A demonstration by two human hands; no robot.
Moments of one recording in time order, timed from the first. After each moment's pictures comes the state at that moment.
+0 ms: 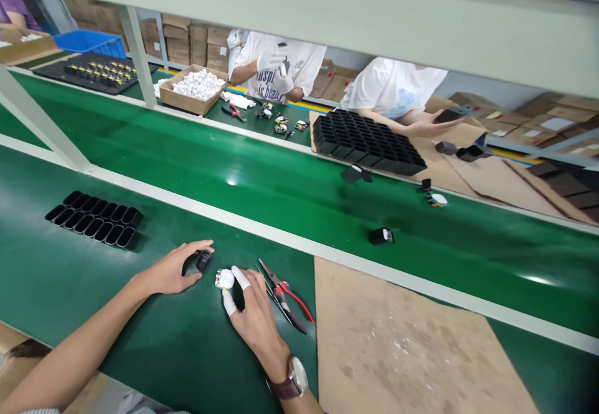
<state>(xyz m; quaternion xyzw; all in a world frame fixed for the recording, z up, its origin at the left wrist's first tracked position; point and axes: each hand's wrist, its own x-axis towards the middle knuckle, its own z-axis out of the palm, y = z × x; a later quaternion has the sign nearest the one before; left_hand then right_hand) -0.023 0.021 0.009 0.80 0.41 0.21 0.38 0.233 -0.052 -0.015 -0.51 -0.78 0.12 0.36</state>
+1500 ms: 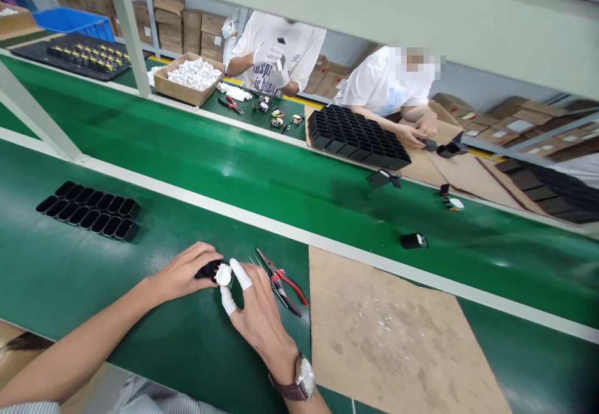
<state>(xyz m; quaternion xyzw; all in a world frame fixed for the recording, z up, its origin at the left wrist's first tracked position) -0.001 0.003 -0.003 0.85 0.33 0.25 0.32 0.226 -0.066 0.033 -0.48 -0.81 0.08 0.32</state>
